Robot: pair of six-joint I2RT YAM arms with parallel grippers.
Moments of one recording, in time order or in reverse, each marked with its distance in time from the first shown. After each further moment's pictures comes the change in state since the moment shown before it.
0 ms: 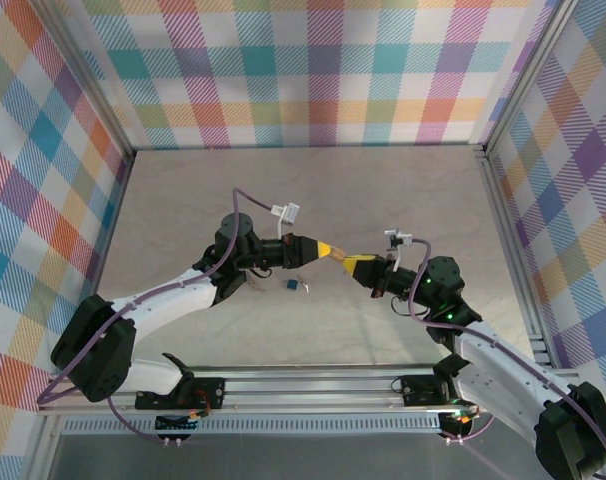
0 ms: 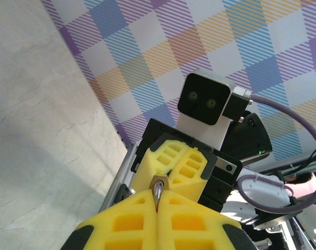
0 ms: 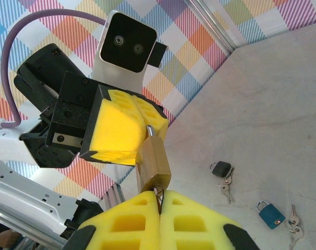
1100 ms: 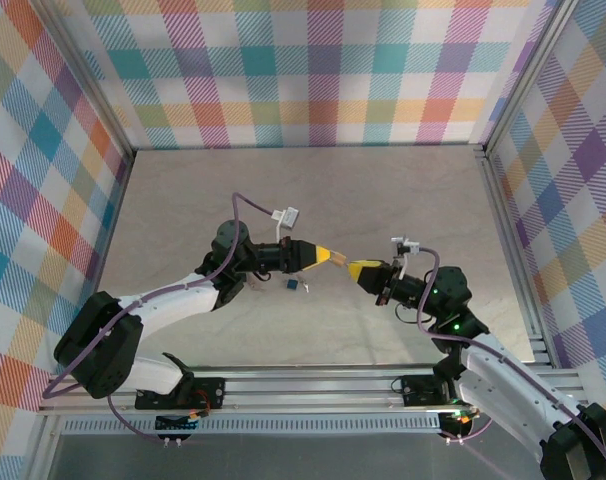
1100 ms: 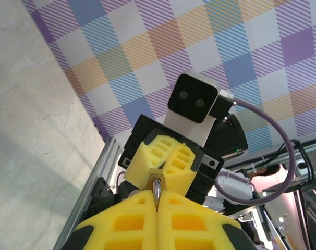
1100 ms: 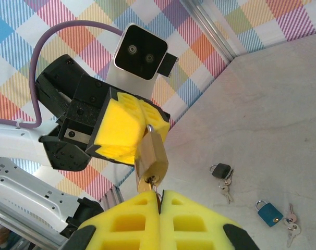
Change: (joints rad) left arm 0.007 0.023 -0.062 0.192 0.061 -0.136; right arm 0.007 -0.134 -0.049 -0.057 0.032 -0.014
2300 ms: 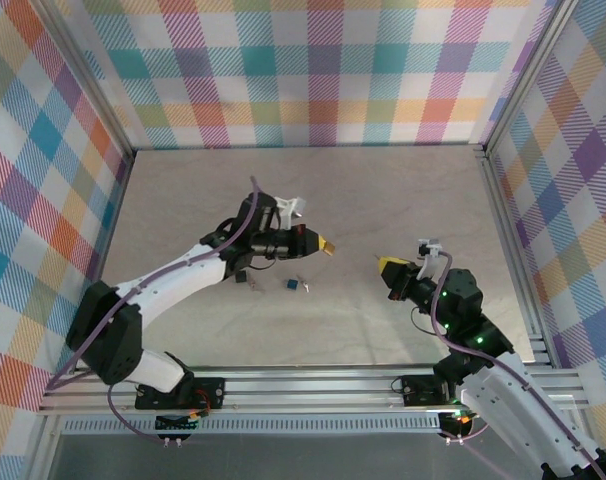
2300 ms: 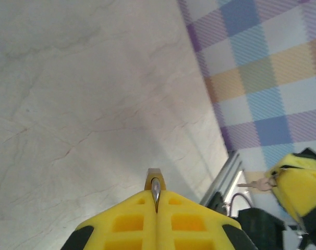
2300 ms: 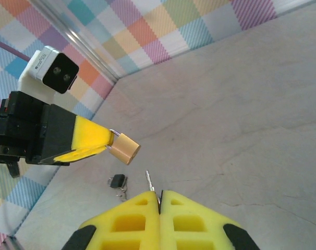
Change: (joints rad) left arm -0.027 0.120 0.383 -0.913 -0.360 0.474; right arm -0.012 -0.219 0.112 -0.599 0.432 -0.137
